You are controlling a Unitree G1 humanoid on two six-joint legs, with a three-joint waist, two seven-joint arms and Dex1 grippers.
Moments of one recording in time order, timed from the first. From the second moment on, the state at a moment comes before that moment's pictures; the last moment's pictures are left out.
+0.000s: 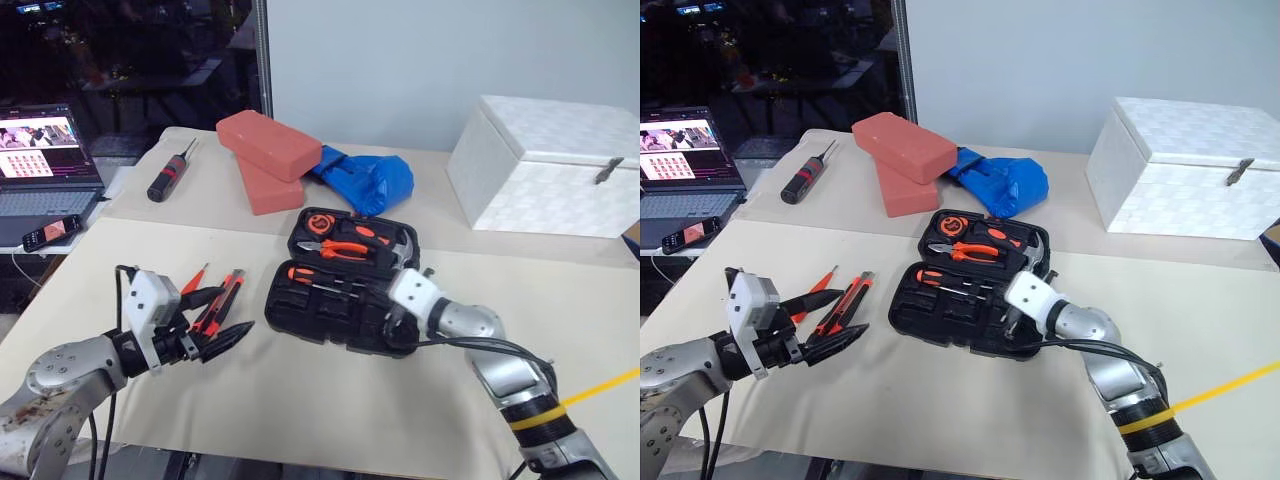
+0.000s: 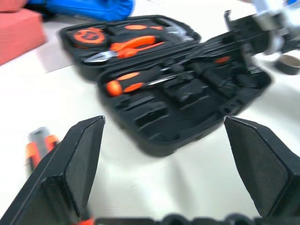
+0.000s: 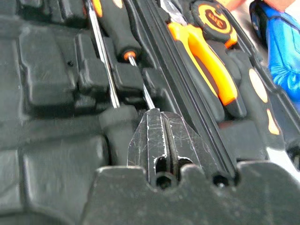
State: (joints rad) left arm 0.14 0.72 0.40 -0.59 -0.71 0.62 -0.64; right arm -0.28 -0.53 0.14 -0.17 0.15 0.19 0.72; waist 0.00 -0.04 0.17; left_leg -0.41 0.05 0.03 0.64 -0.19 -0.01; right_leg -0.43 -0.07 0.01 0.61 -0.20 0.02
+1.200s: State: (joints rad) left arm -0.17 0.90 0.32 -0.30 -0.63 0.78 -0.79; right arm -0.03 -0.76 -0.18 -0.59 0.61 0.39 0.95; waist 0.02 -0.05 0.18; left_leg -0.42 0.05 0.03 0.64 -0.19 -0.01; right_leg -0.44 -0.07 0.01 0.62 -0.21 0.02
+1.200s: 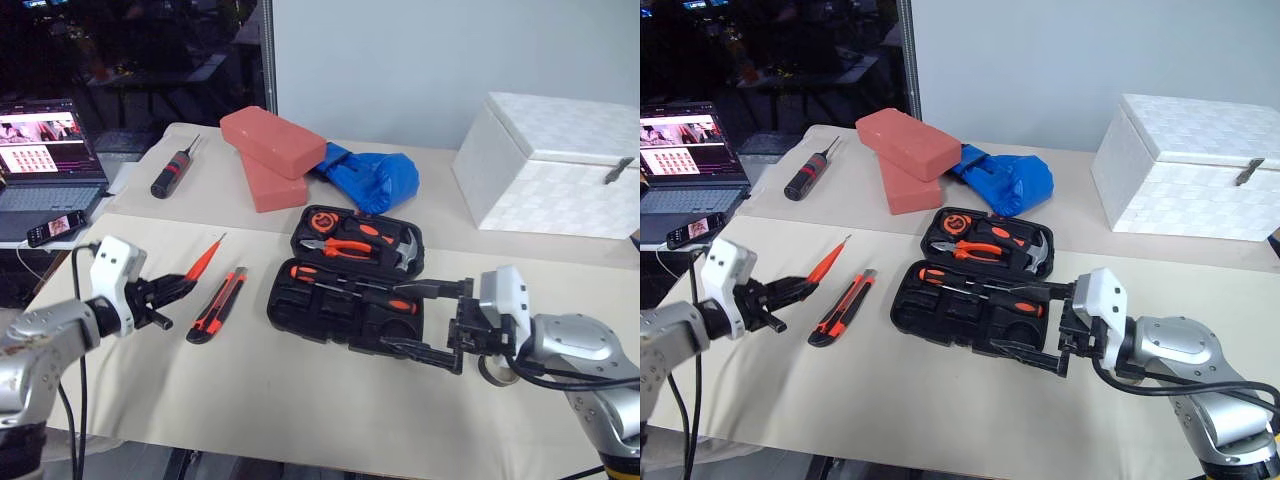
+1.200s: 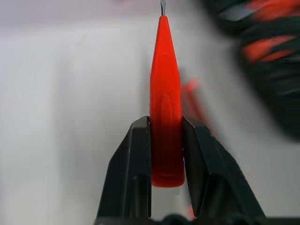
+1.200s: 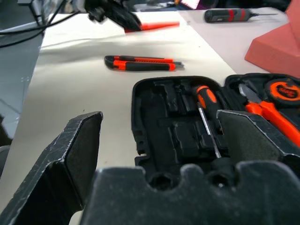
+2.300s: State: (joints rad) left arm -1.01 0.55 -0.49 0.62 0.08 -0.02 -1.42; right arm 0.44 -0.78 -0.60 -0.85 0.65 0.40 0.88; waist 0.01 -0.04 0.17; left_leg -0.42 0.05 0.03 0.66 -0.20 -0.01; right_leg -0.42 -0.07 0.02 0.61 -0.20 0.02
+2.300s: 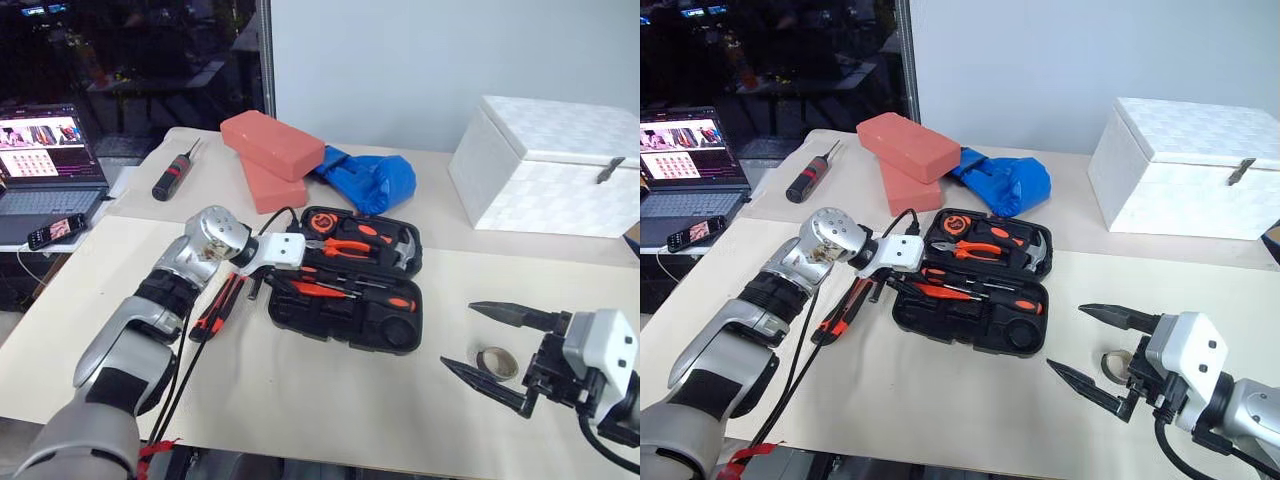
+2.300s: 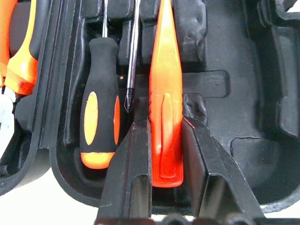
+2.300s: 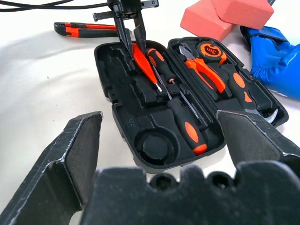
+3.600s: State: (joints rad) left arm -1.02 0.53 -0.46 0.57 0.15 0.08 -1.49; right arm 0.42 -0.78 -0.60 -0.85 0.65 0.40 0.87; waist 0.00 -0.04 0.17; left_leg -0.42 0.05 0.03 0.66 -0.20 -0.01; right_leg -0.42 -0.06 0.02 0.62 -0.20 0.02
